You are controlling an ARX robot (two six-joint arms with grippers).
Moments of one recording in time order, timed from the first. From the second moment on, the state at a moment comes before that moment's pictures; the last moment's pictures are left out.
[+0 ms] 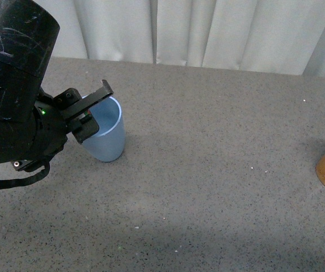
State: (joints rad) left arm -0.39 1.84 0.70 0.35 -0.32 -0.83; right arm 0.00 0.00 0.01 0.00 0.00 0.00
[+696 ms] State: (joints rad) left arm -0.58 1.79 0.80 0.32 -0.15 -0.46; right arm 0.00 0.00 0.01 0.00 0.00 0.00
